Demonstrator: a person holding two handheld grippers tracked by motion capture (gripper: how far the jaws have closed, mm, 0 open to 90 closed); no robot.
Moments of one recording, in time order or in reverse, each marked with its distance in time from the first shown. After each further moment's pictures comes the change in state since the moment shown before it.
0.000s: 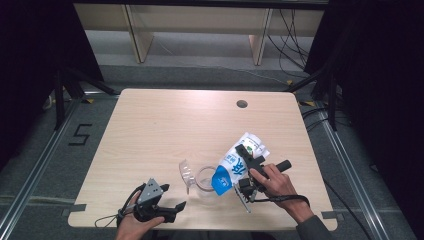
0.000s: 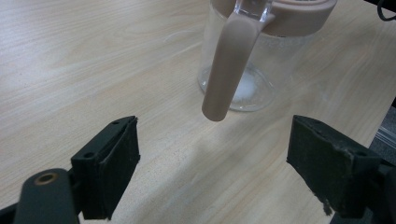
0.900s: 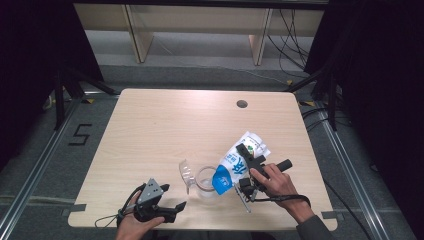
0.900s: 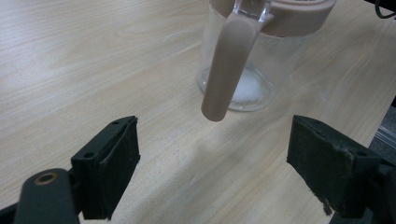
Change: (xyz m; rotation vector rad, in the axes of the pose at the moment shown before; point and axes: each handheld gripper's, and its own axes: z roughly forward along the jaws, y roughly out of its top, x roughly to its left) left arm 0.000 0.000 0.000 0.001 0.001 0.008; right arm 0.000 -0.002 0.000 0.011 -0.016 -0.008
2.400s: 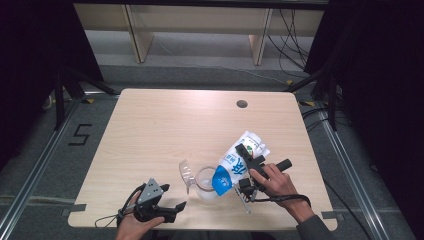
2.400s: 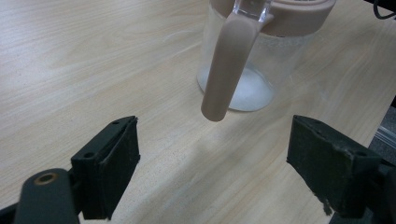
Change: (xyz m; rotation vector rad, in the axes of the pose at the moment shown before) left arm 0.000 0.000 0.000 0.001 0.000 -0.001; right arm -0.003 0.001 0.000 -0.009 -0.024 -0.067
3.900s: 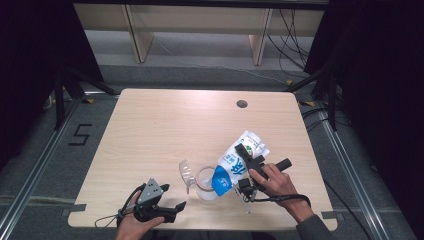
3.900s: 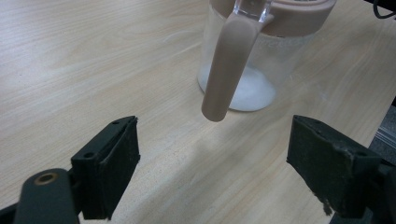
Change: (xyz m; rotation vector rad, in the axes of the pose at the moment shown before) left arm 0.000 0.000 0.000 0.000 0.001 0.001; right arm 0.002 0.000 0.000 0.007 -0.008 0.023
